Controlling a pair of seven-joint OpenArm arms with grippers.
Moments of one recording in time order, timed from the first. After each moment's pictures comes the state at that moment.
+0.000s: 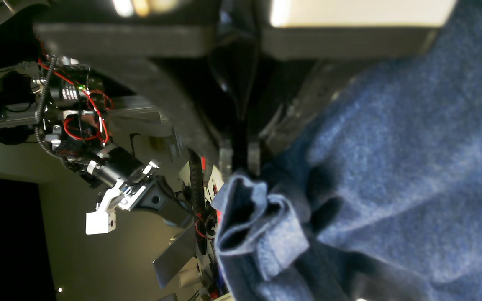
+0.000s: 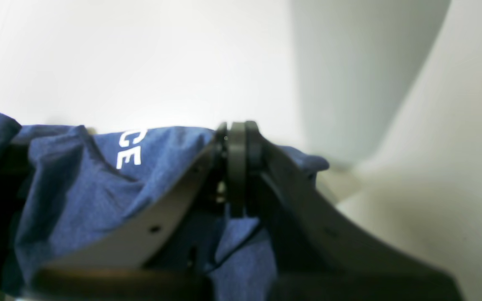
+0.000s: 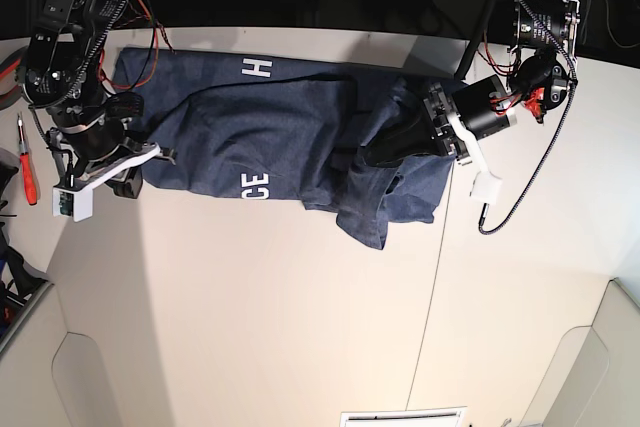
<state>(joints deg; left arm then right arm) 7.2 -10.6 -9.4 74.7 -80.6 -38.5 62.8 -10.2 -1.2 18.3 105.9 14.4 13.9 -50.1</state>
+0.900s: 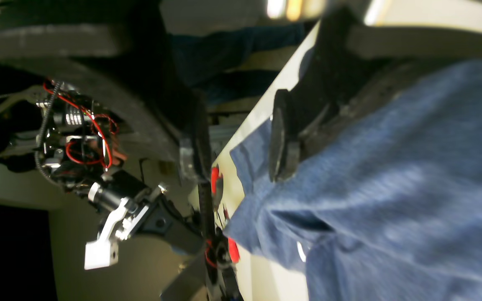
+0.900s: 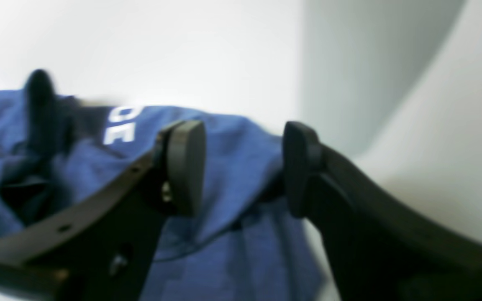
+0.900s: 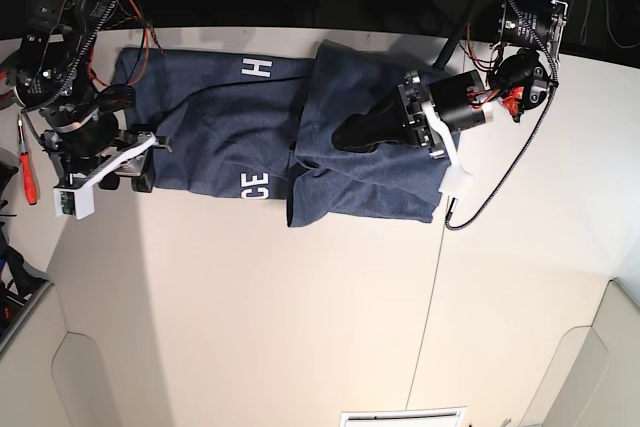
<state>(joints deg) 7.0 -10.6 -4.1 74.7 -80.6 -38.5 62.6 -10.2 2.0 20.6 105.9 14.4 18.9 -53.2</state>
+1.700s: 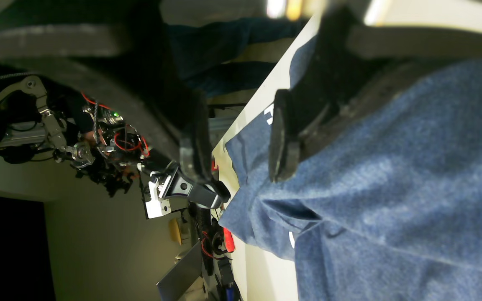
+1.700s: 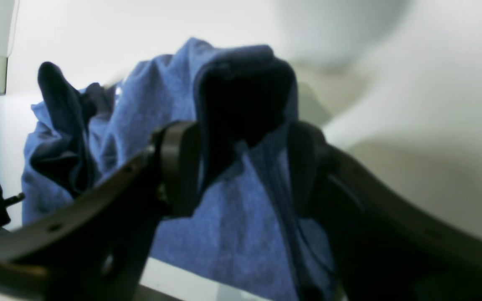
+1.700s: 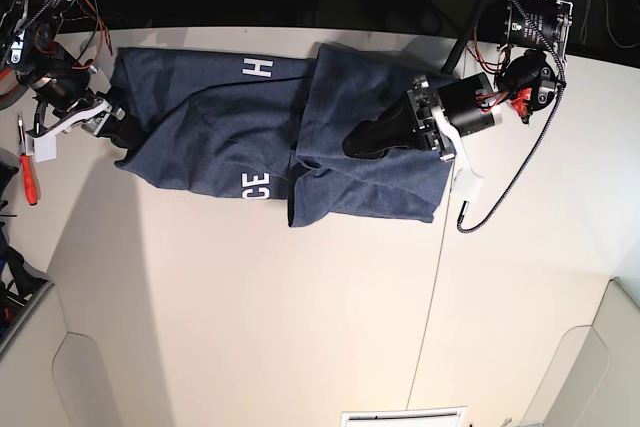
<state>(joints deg) 7.0 -10.8 -5.3 74.7 -80.6 -38.5 62.6 -10.2 6.2 33.6 84.5 42.5 29.9 -58.7</state>
